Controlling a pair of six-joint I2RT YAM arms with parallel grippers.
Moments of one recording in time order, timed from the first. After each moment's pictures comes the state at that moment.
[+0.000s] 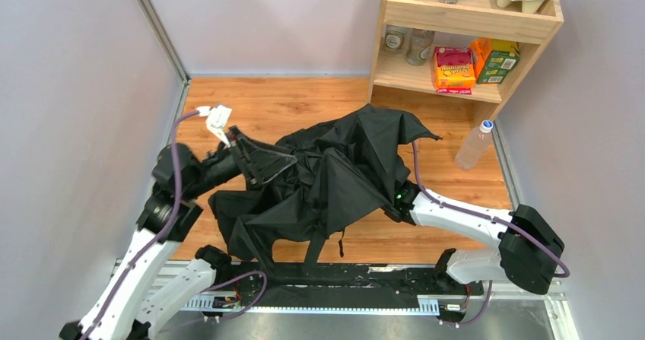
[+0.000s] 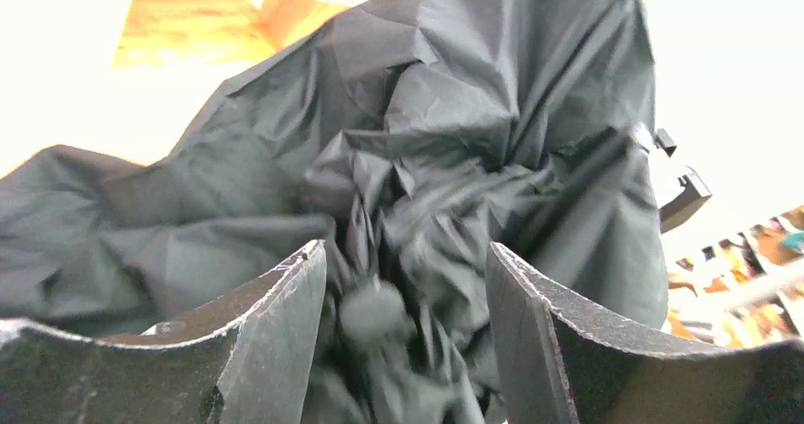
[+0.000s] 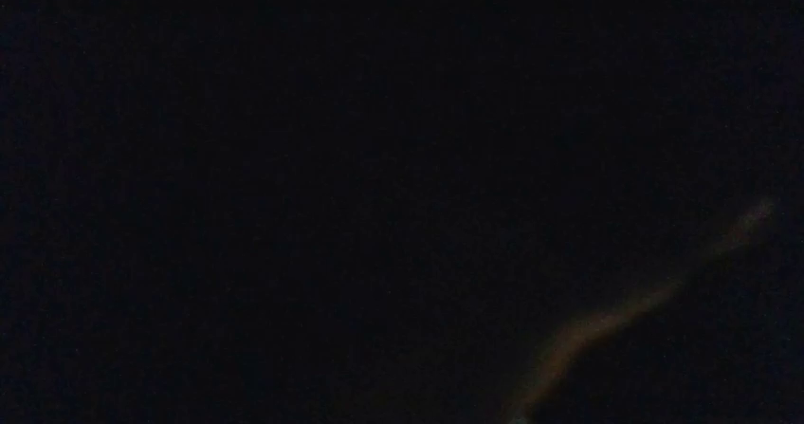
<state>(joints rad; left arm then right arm) -0.47 0.71 0.95 -0.16 0.58 -0.73 0.94 1.28 0.75 0.75 -0.69 0.71</state>
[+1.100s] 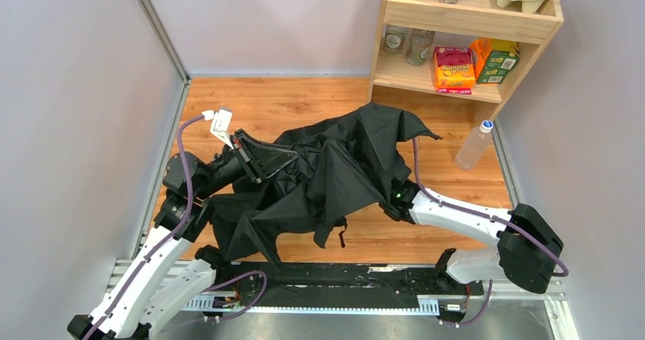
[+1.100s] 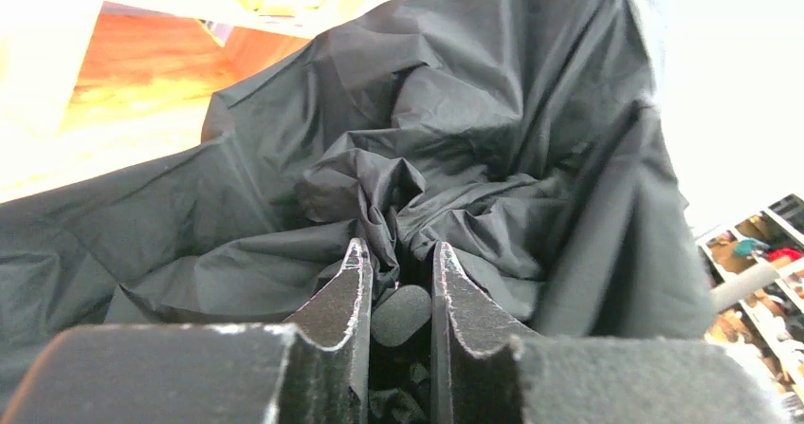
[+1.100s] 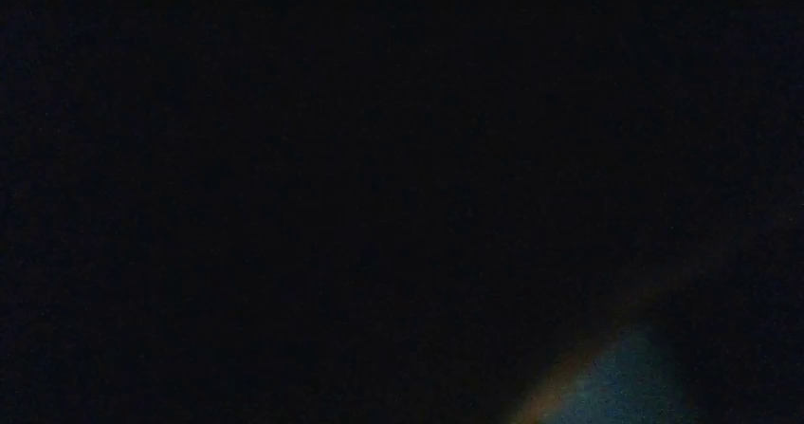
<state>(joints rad) -0.47 0.68 0.77 0.13 0.59 -0.83 0.93 1.30 0.75 0.82 -0.67 0.72</state>
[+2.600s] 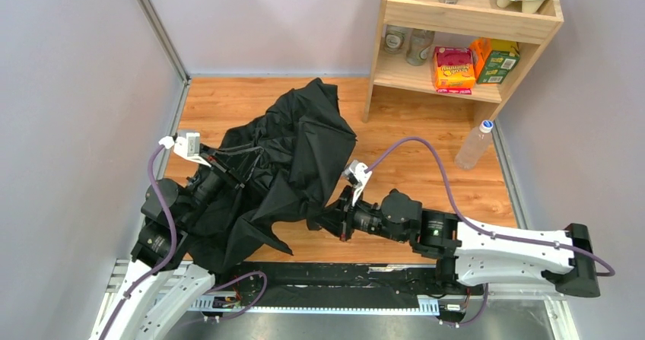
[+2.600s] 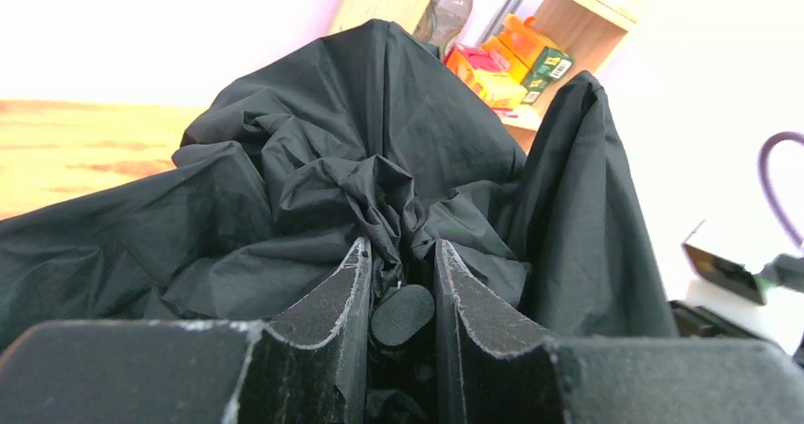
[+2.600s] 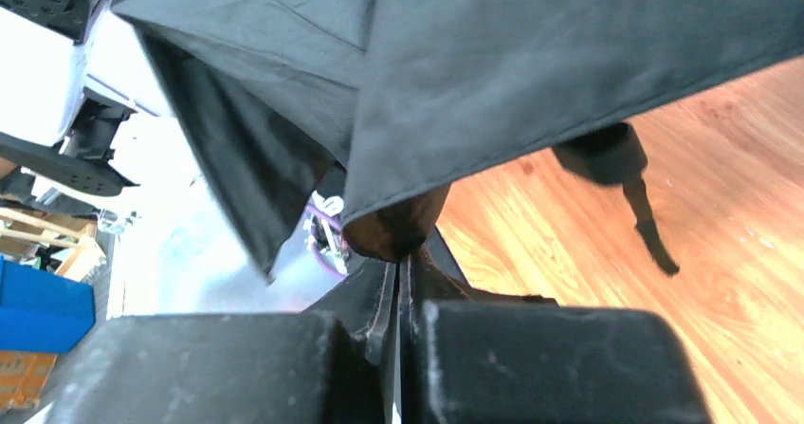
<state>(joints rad) -0.48 0.44 0.78 -0.18 0.09 -0.53 1.34 0.94 0.73 0.11 0.13 0.54</state>
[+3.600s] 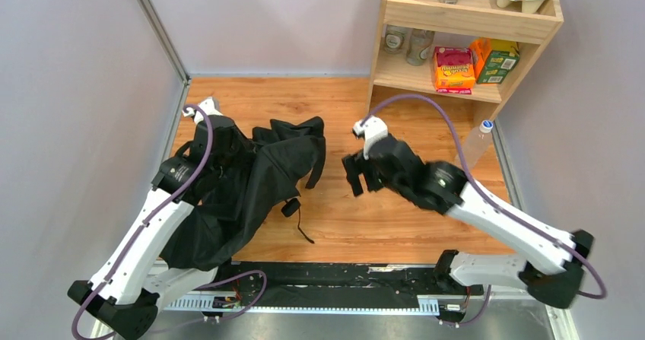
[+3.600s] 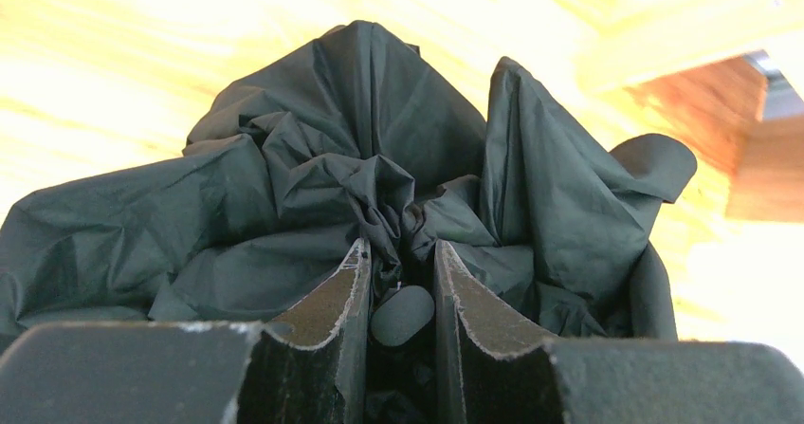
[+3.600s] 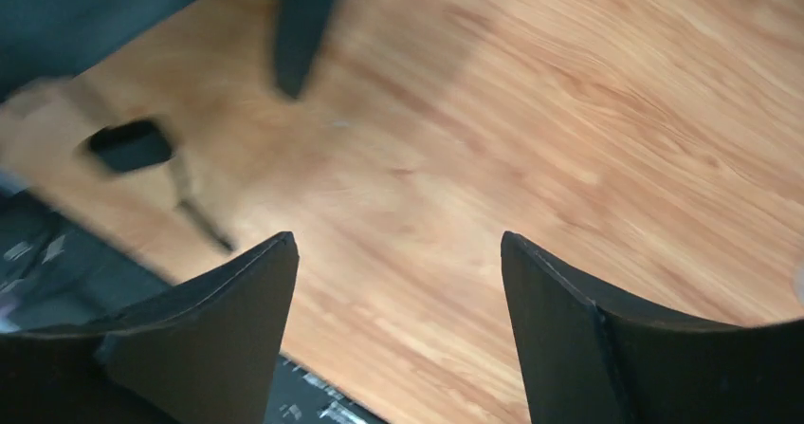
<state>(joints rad) -0.48 0.95 1.17 -0.81 -0.30 -0.80 0.91 1.22 1.28 -0.80 0.32 0.28</state>
